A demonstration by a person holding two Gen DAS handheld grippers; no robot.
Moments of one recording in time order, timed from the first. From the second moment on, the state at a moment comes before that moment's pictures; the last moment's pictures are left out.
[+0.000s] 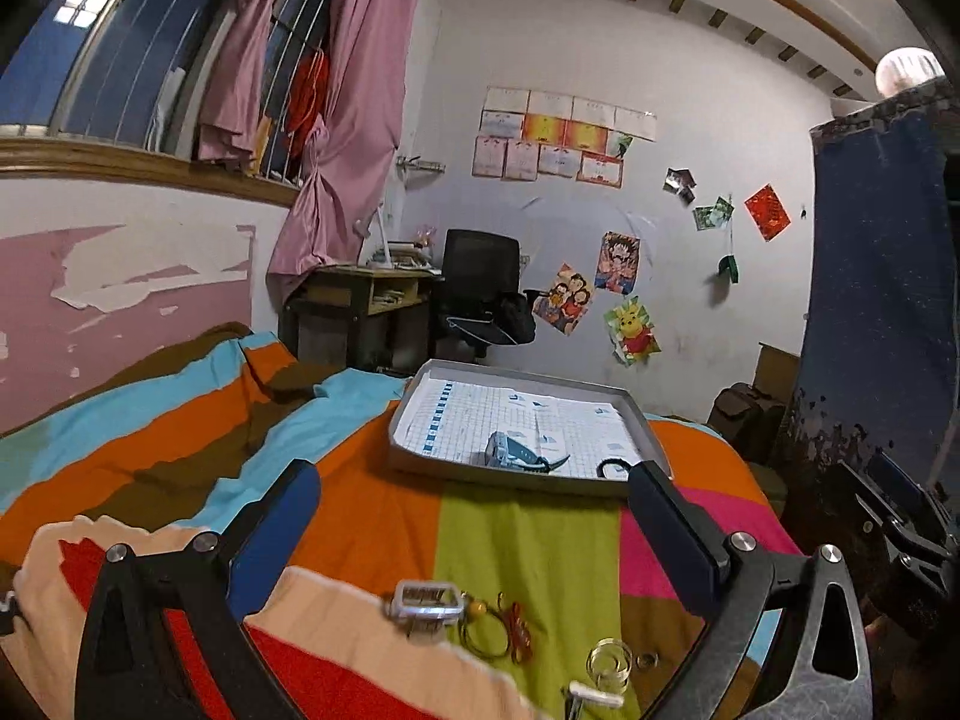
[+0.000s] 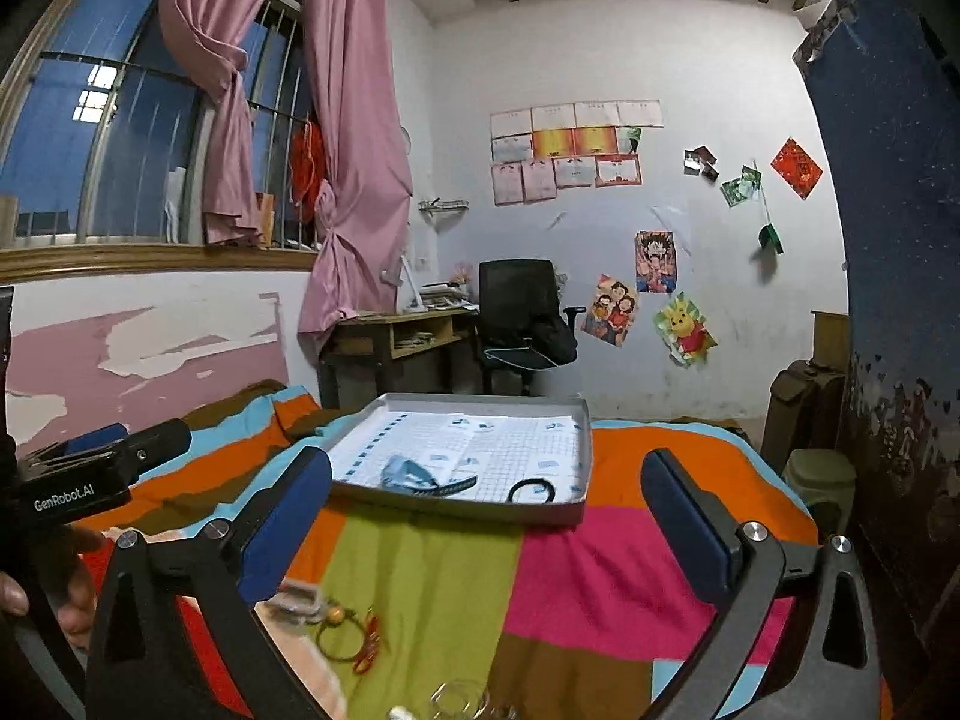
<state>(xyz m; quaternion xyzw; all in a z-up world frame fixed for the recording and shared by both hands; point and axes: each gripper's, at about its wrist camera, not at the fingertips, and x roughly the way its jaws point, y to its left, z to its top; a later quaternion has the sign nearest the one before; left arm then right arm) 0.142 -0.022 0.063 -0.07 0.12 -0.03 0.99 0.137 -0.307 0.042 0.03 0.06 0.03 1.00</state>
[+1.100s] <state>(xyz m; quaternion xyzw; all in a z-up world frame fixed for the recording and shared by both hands) 0.015 0.018 0.016 -0.07 0.17 0.00 0.98 -0.007 -0.278 -0.004 0.03 0.11 0.01 0.99</state>
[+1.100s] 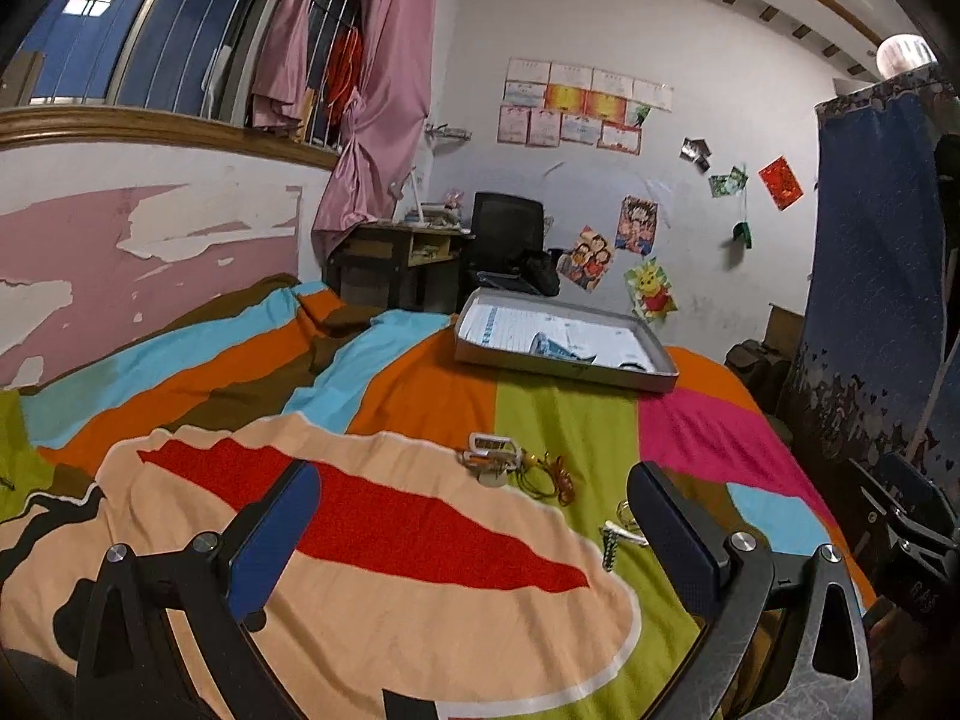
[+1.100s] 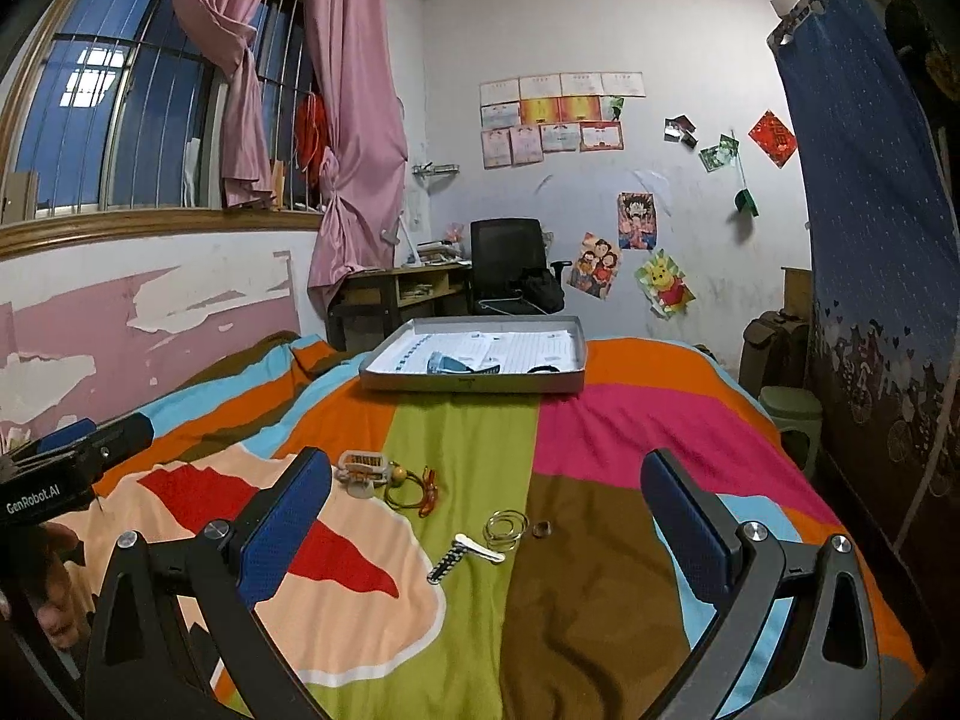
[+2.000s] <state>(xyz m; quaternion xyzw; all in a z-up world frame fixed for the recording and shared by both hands) 0.082 0.001 0.010 -0.10 0.17 0.01 0.98 0.039 -0.298 -0.003 0.03 0.14 -0.02 0.99</state>
